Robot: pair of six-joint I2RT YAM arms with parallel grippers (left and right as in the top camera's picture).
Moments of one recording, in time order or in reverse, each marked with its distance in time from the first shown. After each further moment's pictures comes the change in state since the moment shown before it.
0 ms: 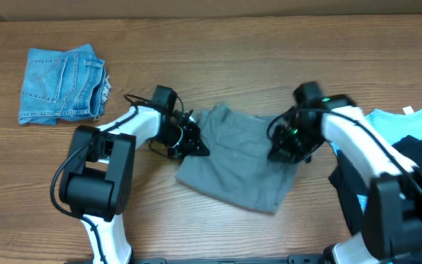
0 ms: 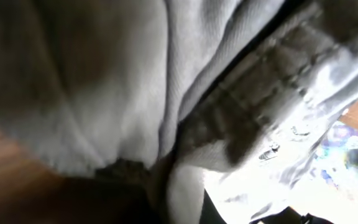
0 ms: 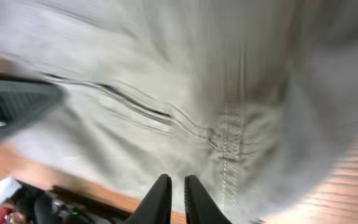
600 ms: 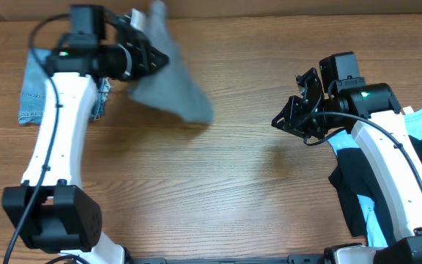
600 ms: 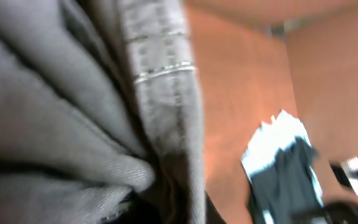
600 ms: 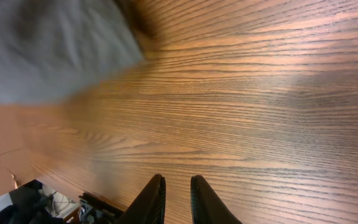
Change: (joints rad) left arm 0.249 -0.236 0.514 -0.077 -0.055 0.033; right arm -0.016 -0.167 0.168 -0.042 -0.026 -0.027
